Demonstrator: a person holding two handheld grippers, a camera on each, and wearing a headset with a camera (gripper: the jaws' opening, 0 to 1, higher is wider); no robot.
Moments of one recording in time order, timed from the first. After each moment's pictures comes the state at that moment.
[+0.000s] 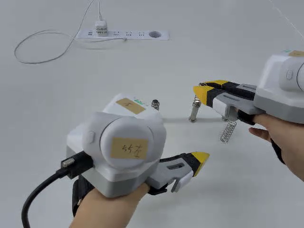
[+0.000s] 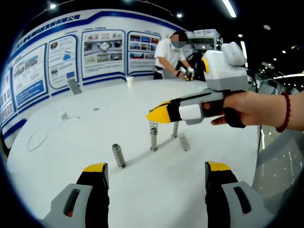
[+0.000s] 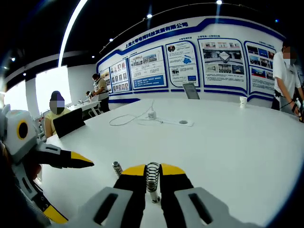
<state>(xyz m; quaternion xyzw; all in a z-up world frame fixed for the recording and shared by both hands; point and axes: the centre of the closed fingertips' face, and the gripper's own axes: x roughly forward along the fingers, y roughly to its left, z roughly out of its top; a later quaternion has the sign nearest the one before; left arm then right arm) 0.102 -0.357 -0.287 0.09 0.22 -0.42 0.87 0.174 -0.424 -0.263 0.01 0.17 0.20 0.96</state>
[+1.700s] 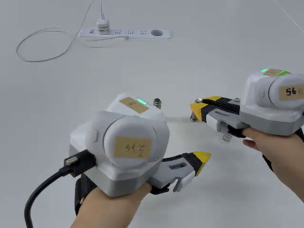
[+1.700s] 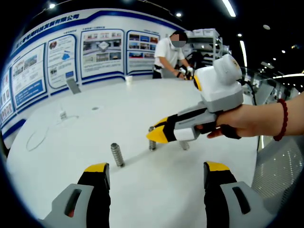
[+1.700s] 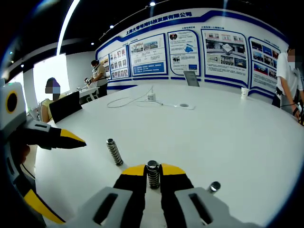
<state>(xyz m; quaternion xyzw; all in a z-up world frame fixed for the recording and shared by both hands) 0.101 -0.358 -0.290 0.09 0.23 -0.43 0.87 0.171 -0.421 -0.307 -0.02 0.22 0.19 0.96</state>
